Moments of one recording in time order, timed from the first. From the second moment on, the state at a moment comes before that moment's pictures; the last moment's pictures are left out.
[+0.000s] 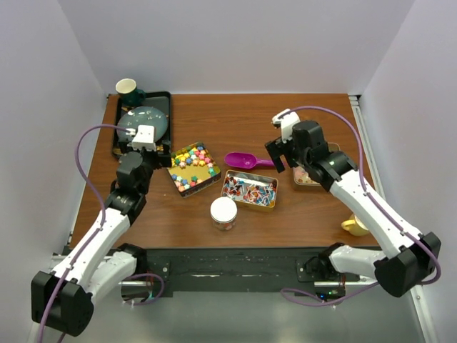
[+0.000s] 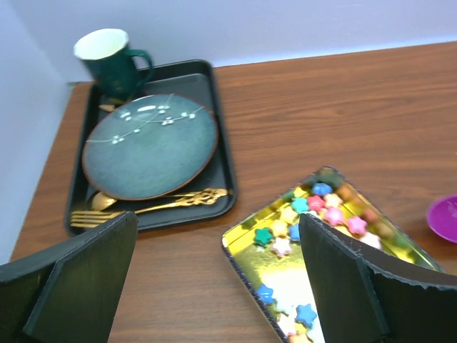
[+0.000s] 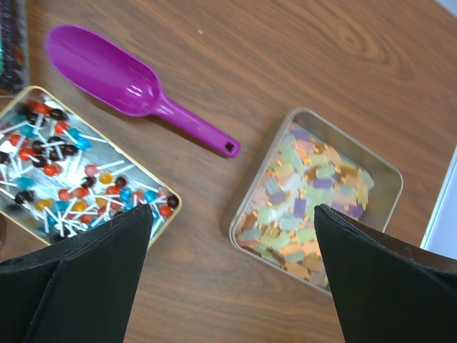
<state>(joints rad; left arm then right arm) -0.29 0.88 0.59 0.16 -0.30 0.03 0.51 1.20 1.15 -0.59 0.22 -0.16</state>
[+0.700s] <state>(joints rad) -0.26 0.88 0.57 0.16 -0.21 0.03 0.39 1.01 1.09 -0.80 0.01 -0.29</state>
